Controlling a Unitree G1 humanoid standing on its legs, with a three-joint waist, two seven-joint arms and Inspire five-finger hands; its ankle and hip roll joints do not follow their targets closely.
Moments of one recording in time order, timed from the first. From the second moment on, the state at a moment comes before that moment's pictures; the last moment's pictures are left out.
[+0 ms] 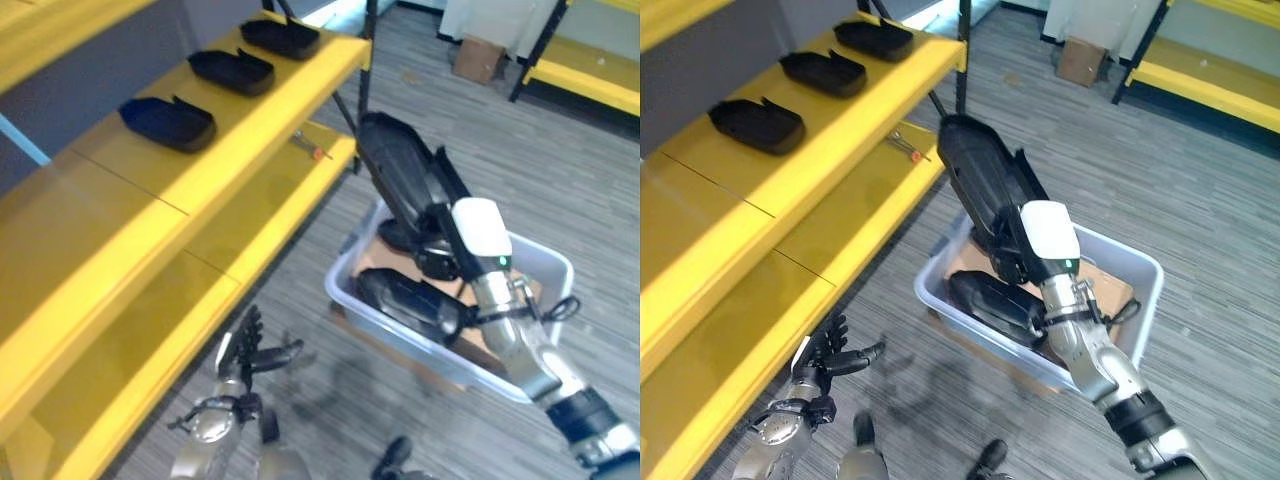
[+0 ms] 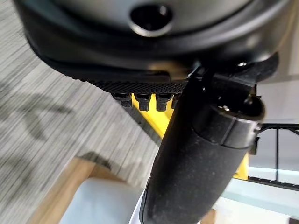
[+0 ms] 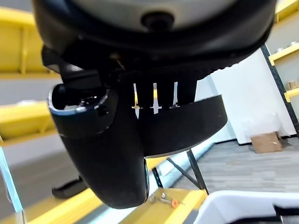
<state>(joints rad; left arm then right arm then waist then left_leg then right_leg) 0.07 0.36 -0.22 0.26 -0.46 -0.11 0.16 -0.20 -0.66 0.29 0.04 -0.57 0.03 -0.42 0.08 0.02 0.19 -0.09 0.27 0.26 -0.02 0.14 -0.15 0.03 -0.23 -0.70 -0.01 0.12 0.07</state>
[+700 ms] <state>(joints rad) 0.19 0.46 -0.10 0.24 -0.38 -0.11 0.16 -0.21 -0.46 0.27 0.05 -0.58 0.05 -0.37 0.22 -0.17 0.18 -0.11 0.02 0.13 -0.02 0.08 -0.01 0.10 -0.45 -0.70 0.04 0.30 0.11</state>
